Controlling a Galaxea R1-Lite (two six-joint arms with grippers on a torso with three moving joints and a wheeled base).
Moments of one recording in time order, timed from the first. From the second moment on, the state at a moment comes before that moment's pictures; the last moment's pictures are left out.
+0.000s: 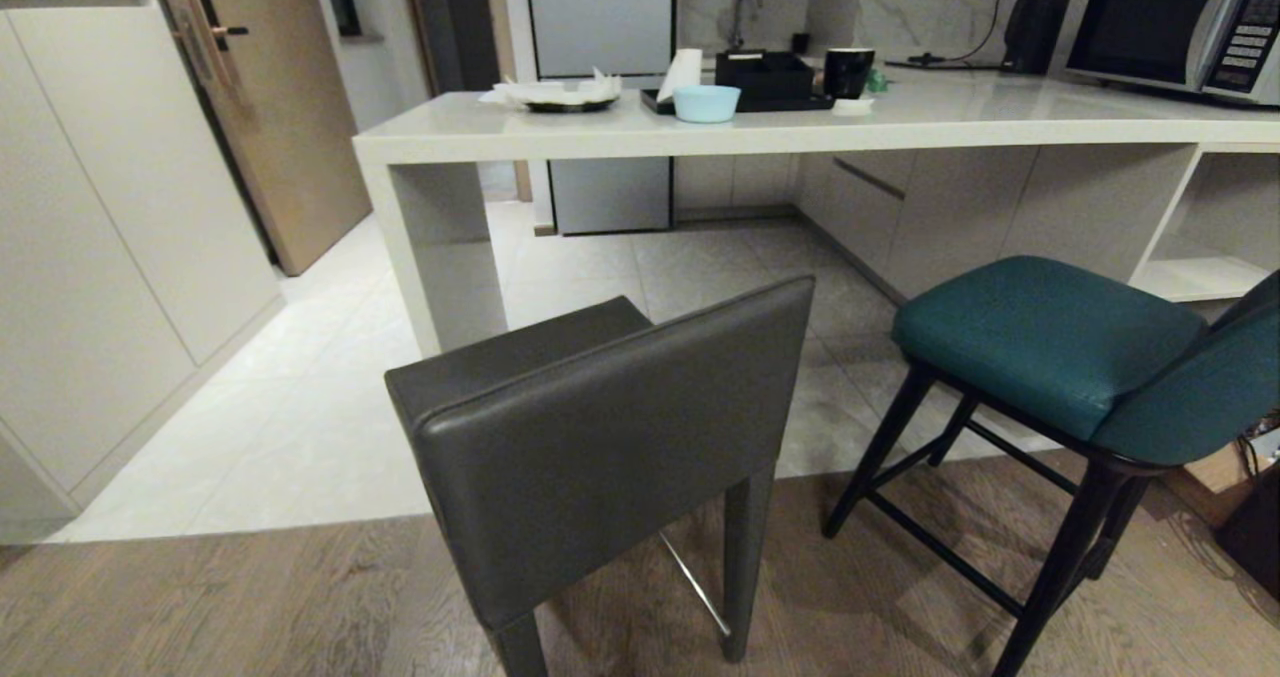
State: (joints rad) left arm 0.00 0.00 -0.01 0.04 -0.02 0.02; right arm 0.00 0.00 0.00 -0.01 0.00 0.00
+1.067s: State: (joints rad) left arm 0.00 0.00 -0.01 0.04 0.00 0.00; right arm 0.00 0.00 0.00 -0.01 0.00 0.00
